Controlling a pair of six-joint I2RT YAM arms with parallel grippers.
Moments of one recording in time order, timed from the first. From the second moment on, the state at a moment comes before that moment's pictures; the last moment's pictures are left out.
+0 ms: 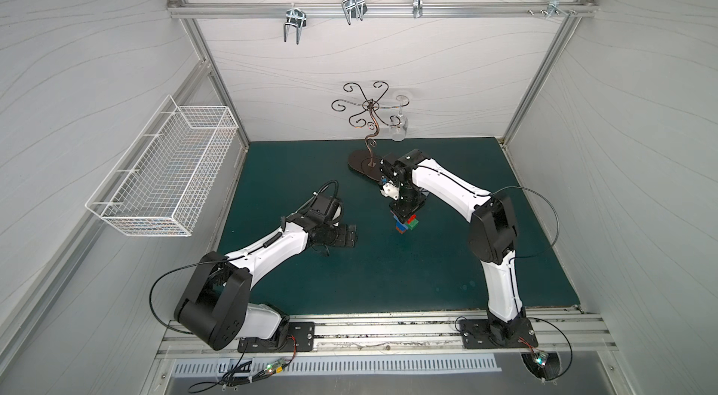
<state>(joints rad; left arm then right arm) -0.47 1.38 0.77 -0.50 0.17 -0.39 0.72 2.10 1.91 -1.42 0.01 -0.09</state>
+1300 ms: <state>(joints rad) -0.25 1.10 0.96 -0.74 0.29 -0.41 0.68 1.90 1.20 0.02 -1.04 0.53</state>
